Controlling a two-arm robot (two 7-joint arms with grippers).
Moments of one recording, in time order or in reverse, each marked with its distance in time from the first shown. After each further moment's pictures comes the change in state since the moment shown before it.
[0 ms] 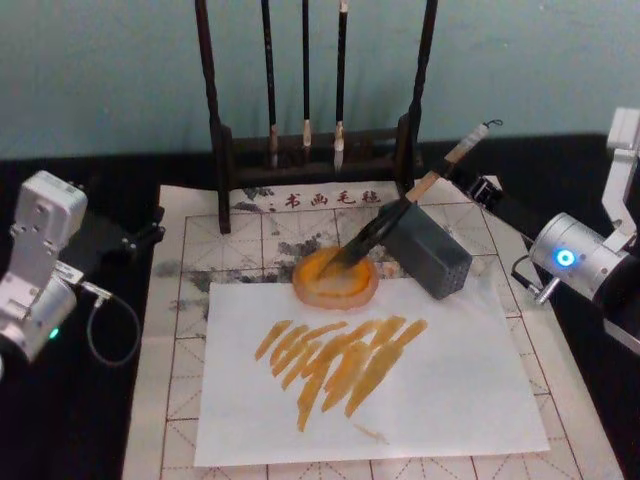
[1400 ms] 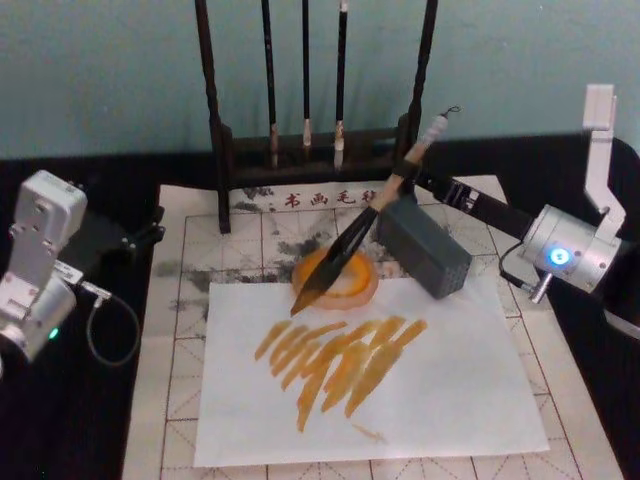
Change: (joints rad) left arm 0.000 0.000 0.000 0.000 0.000 0.000 0.000; right arm 0.069 0.091 -0.173 -0.029 0.013 -0.005 0.222
